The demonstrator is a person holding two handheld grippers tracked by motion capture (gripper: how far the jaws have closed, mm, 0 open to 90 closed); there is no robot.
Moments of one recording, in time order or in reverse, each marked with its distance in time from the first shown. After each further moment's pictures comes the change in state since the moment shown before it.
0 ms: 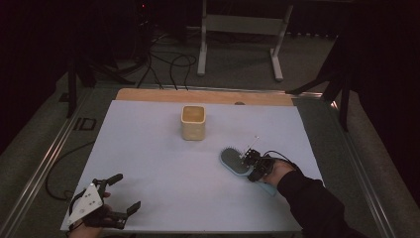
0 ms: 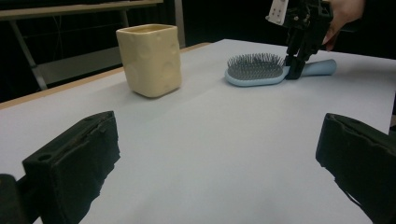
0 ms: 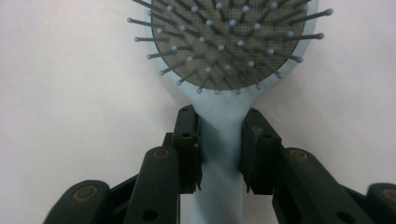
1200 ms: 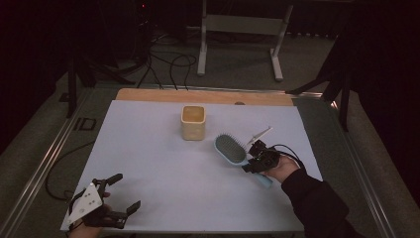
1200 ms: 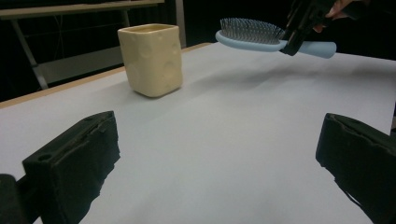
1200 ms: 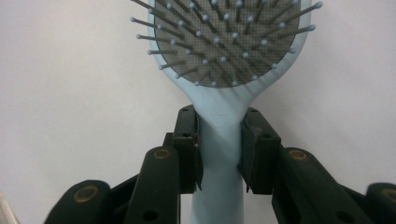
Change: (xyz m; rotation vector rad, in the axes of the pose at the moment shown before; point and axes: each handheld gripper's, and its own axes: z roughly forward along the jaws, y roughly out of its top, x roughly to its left) left arm 0.001 0.000 0.000 0.000 0.003 -0.003; right arm -0.003 0.002 -0.045 -0.277 0.117 0.021
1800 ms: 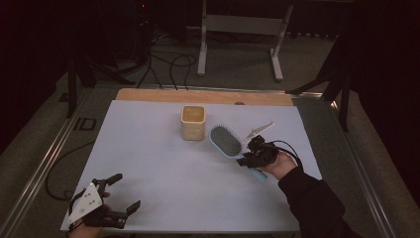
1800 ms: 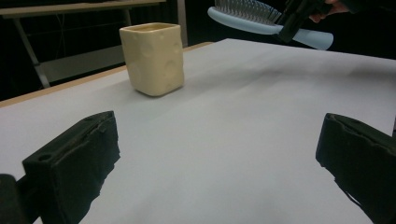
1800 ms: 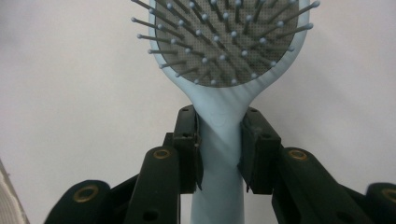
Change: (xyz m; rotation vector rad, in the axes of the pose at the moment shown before) left arm 0.000 0.000 0.000 0.004 0.007 -0.006; right arm 0.005 0.013 -0.013 -0.120 0.031 -0.003
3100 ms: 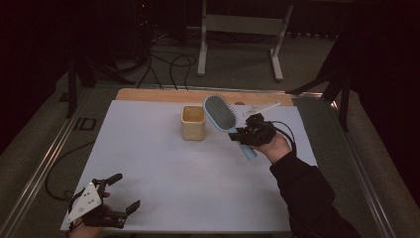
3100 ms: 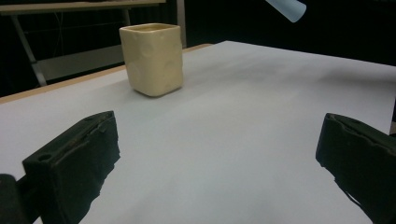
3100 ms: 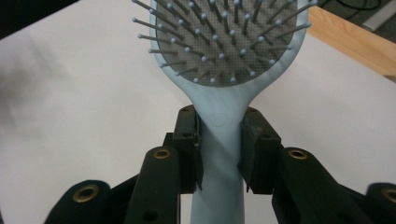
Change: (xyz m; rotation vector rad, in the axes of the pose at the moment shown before) left arm 0.001 -0.001 0.000 -0.007 -0.009 -0.021; right arm -0.003 0.053 -0.029 -0.243 -0.035 0.016
